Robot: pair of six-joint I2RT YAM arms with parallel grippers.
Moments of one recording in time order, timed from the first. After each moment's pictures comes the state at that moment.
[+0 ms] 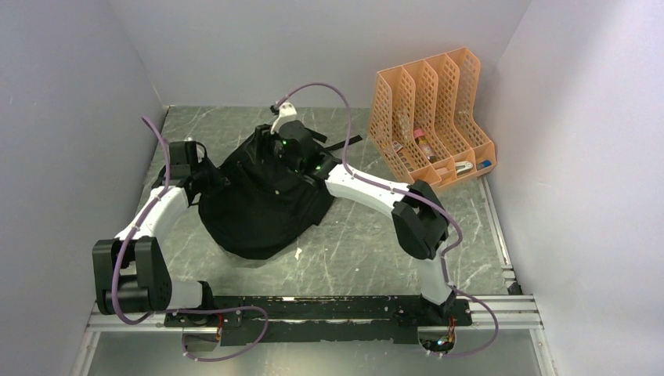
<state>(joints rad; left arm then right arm) 0.05 1.34 0.84 -0.29 0.15 -0.59 0.91 1.99 1.61 0.22 0.09 0.39</state>
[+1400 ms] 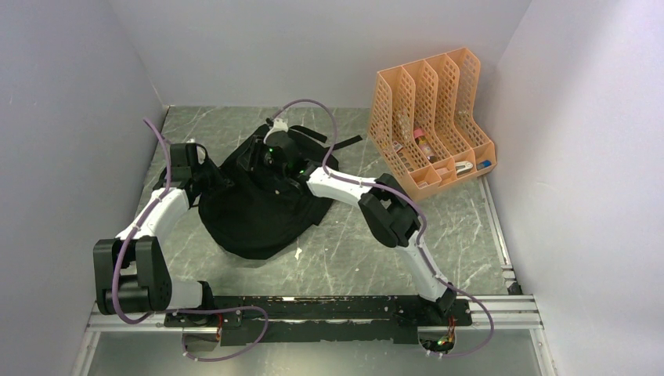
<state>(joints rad) 0.05 1.34 0.81 -0.25 0.21 -0.59 0.89 2.28 1.76 0.25 0.01 0.72</state>
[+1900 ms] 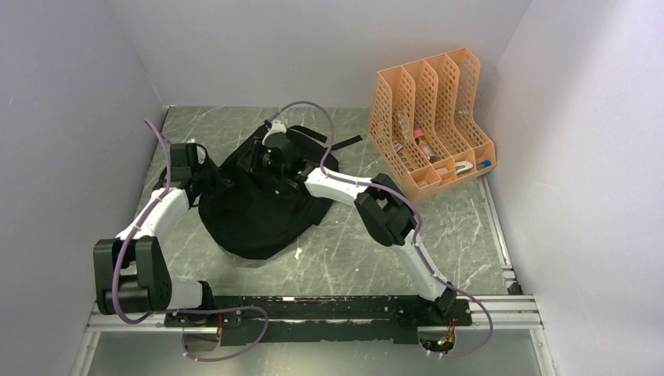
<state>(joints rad) 0.05 1.34 0.81 -0.25 0.23 -0.59 0.89 2.32 1.80 0.26 -0.01 0.72</state>
